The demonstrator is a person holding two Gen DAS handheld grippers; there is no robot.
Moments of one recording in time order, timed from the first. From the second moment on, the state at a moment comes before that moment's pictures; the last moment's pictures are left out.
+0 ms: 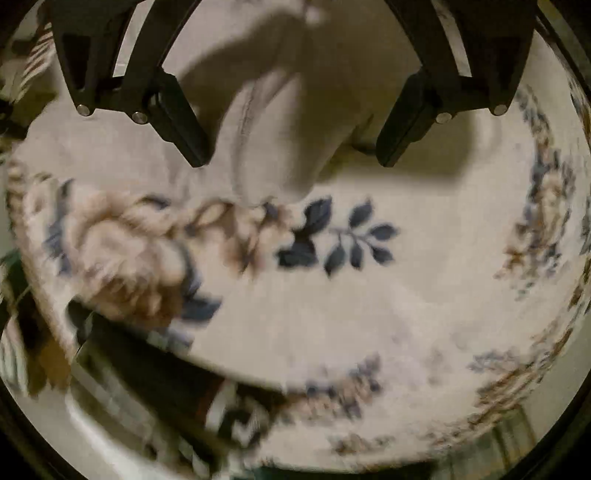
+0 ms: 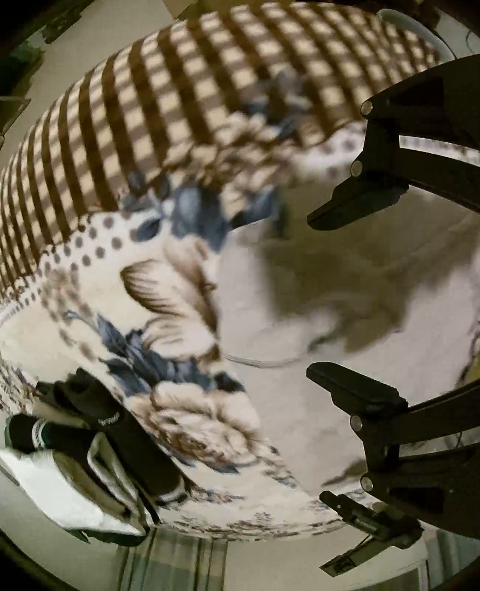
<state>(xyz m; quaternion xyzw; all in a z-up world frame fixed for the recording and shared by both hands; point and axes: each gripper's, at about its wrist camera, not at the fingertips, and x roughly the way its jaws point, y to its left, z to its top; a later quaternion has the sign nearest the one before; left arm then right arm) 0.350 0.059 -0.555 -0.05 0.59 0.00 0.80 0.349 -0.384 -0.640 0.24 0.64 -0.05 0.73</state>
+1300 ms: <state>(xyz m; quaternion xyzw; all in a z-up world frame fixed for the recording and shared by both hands) 0.103 0.051 -0.578 -0.12 0.64 0.04 0.76 0.110 -0.351 -0.726 0.34 0.69 0.03 0.64</state>
